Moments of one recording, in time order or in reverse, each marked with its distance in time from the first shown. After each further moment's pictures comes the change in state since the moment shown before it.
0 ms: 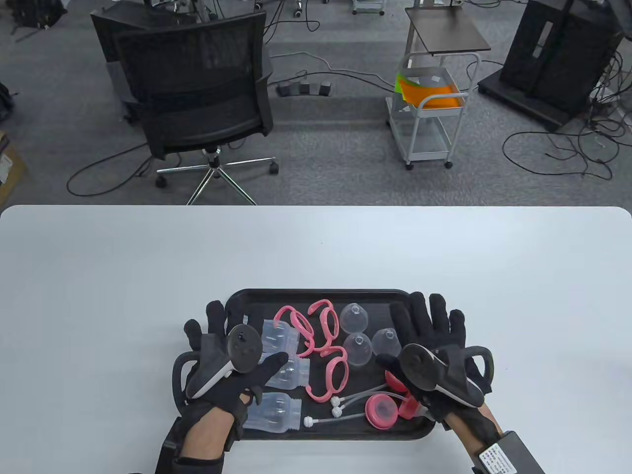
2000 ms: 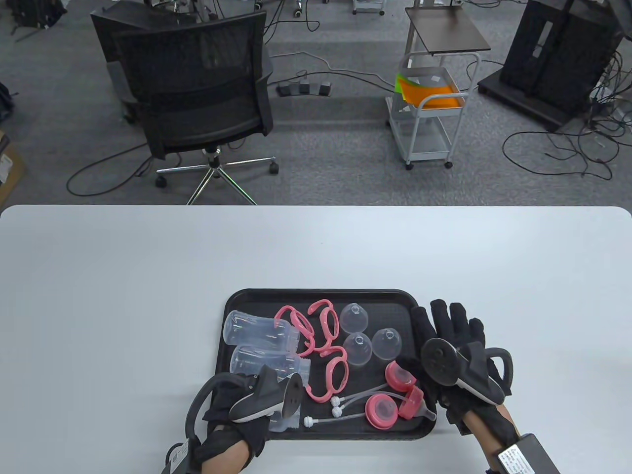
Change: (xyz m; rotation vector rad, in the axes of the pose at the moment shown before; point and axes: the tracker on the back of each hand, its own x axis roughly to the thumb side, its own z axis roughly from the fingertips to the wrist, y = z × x) left_hand 0.049 -0.053 0.026 -0.273 -0.133 -0.520; right_hand -0.033 0.006 0.005 0.075 0.075 -0.045
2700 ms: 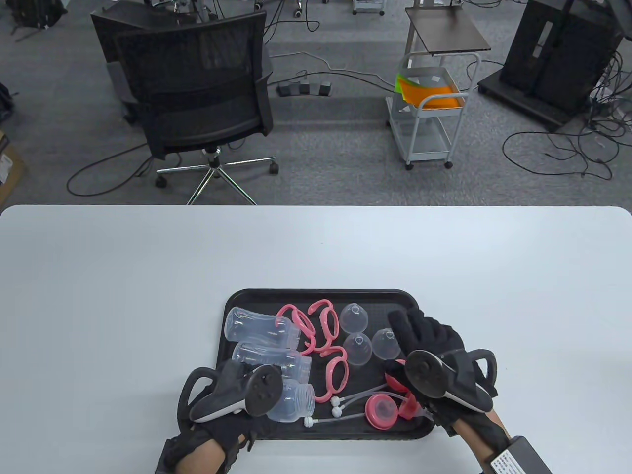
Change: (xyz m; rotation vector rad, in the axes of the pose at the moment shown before) left_hand -0.039 0.029 0.036 0.317 -0.208 0.337; right_hand 0.047 -0.018 0.008 -0.069 -0.180 0.005
